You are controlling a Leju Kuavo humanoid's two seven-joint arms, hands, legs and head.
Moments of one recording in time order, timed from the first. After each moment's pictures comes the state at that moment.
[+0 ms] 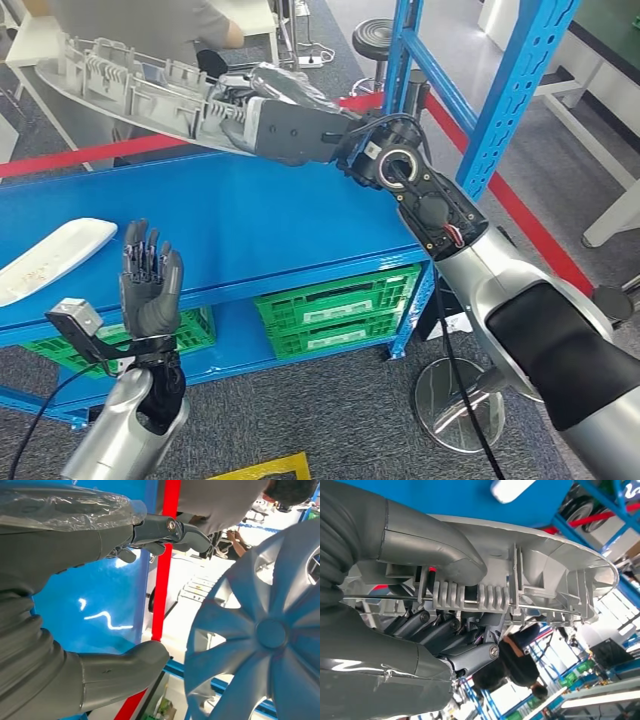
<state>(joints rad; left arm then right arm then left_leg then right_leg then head) -0.44 -0.08 -0.39 -1.00 0.43 0.21 -0.62 -0.99 -0.03 0.59 -1.11 0.23 0.22 -0.31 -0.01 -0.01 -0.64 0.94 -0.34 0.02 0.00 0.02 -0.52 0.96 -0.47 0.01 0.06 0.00</state>
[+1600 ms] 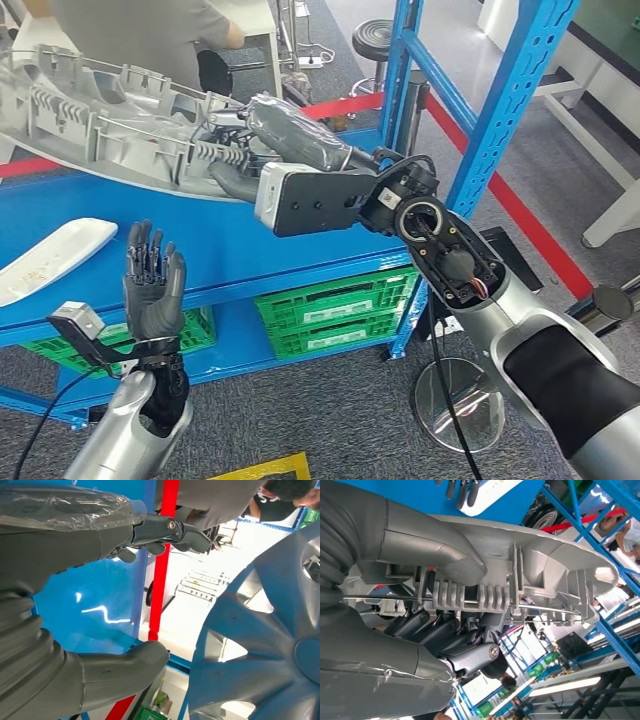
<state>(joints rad) -0.42 -0.09 -0.40 -1.01 0.43 0.19 -0.63 -0.84 -0.07 0.60 -1.49 0.19 0.20 -0.20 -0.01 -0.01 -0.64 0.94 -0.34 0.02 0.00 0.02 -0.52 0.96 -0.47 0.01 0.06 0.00</state>
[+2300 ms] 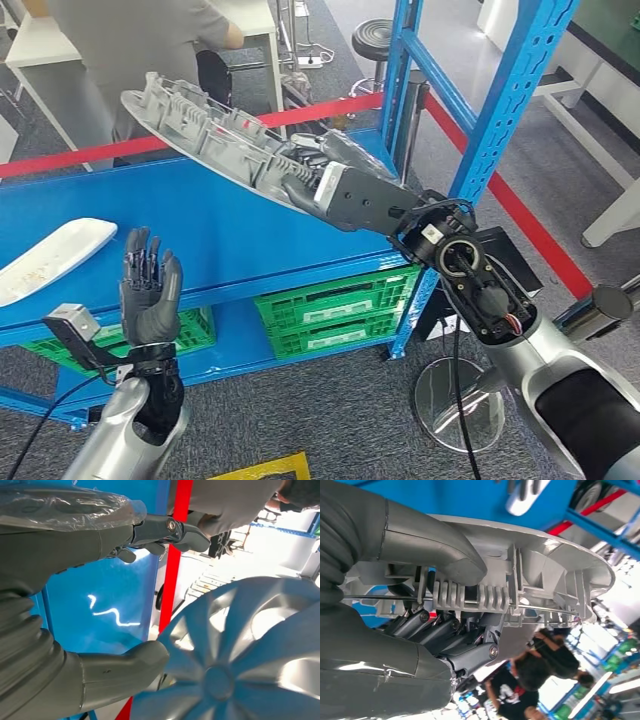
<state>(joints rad) -0.39 -0.07 -0.40 -1.08 0.44 0.23 -0.57 -0.62 -0.19 0.50 -1.58 0.13 0.09 -0.05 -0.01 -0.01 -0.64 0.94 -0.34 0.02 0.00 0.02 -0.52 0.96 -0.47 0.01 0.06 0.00</state>
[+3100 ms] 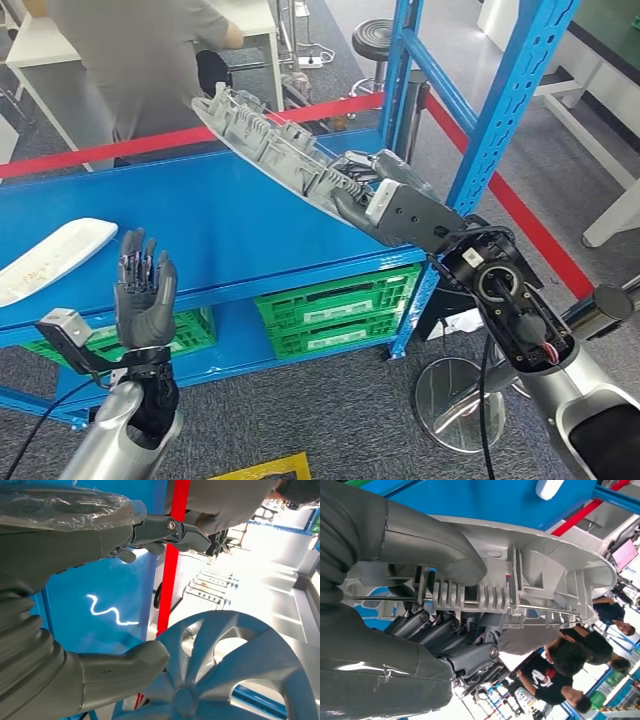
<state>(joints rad) -0.38 -0.04 -0.40 -1.10 0.45 0.21 -0.57 -0.45 -0.30 0.39 -1.68 0.13 0.05 -0.03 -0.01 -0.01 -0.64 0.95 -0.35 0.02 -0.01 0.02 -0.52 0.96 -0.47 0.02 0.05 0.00</state>
